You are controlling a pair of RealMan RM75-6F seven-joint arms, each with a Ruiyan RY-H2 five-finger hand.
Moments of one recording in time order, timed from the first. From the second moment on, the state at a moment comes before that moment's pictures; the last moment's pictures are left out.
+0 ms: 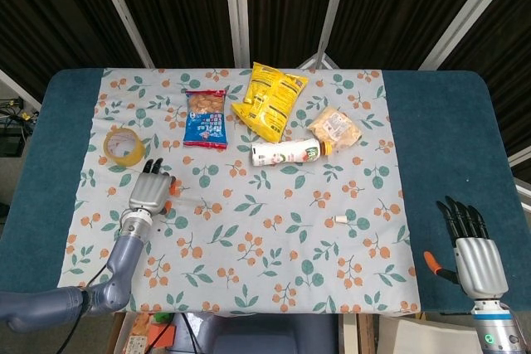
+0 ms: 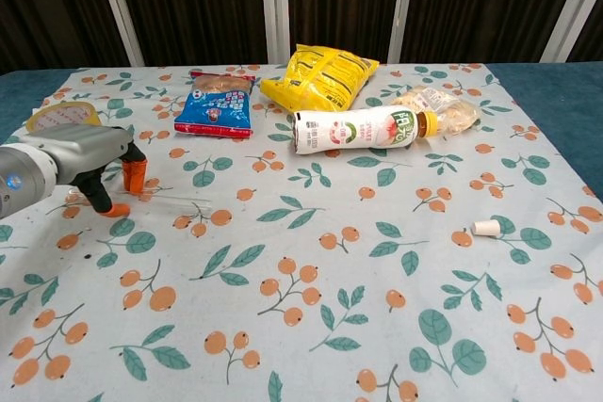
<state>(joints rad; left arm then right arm) -0.75 -1.63 -0.15 -1.43 0.69 1.04 0.76 0.06 -1.18 0.04 -1.67 -1.54 1.50 -0.02</state>
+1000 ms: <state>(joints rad) -0.71 -1.60 -0.18 -1.47 0.89 1.10 0.51 0.06 -1.19 0.05 -1.66 -1.54 1.50 -0.05</state>
